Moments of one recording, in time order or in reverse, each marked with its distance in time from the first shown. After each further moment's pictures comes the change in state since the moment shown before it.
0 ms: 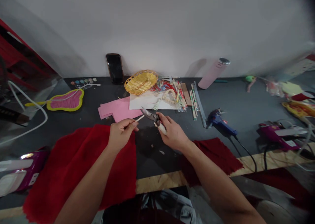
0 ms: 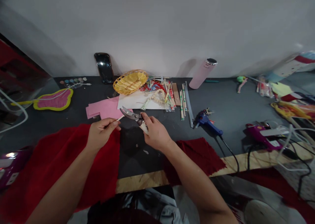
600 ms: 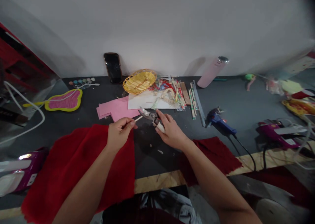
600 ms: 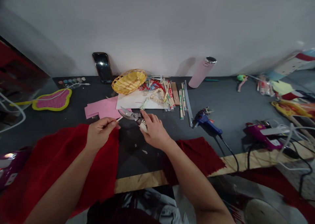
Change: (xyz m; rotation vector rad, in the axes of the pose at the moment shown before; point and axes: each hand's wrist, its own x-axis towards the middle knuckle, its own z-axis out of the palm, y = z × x) left_hand -0.002 0.000 0.002 0.013 0.038 -0.009; right_hand 0.001 0.007 0.002 -0.043 -0.005 -0.004
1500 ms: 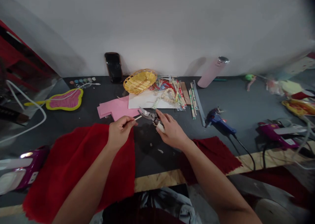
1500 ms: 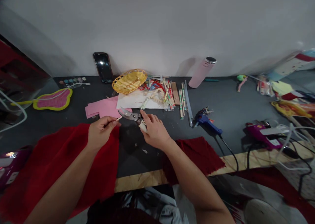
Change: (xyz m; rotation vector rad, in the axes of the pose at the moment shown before) left_hand 0.000 -0.002 0.001 0.015 0.017 -0.012; right_hand -0.001 -0.002 0.002 -0.074 -0.008 -0.018
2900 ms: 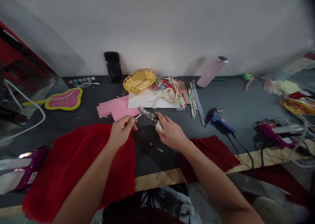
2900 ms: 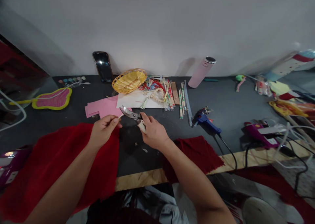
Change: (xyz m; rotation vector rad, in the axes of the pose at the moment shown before) left_hand 0.004 -0.005 0.004 -0.107 -0.119 -0.029; right_hand -0.001 -0.010 -0.002 0.011 -0.047 0.093
